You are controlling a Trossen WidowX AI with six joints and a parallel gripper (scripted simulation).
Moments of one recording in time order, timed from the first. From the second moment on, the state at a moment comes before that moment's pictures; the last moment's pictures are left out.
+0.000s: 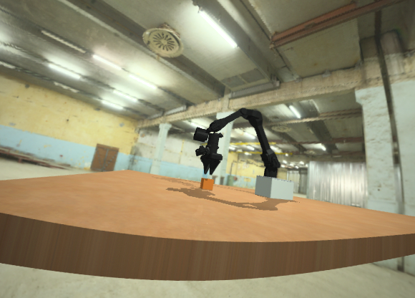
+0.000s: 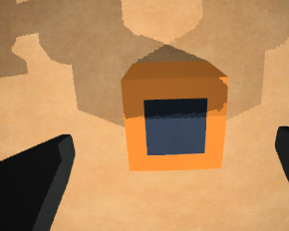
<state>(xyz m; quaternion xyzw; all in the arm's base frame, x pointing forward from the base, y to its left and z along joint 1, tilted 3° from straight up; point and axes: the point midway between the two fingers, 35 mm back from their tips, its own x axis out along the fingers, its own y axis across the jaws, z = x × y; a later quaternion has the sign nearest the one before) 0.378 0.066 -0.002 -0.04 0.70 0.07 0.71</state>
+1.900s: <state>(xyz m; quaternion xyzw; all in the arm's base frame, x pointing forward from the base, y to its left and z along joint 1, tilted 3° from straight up) 0.370 0.066 -0.036 -0.04 0.72 0.07 0.69</state>
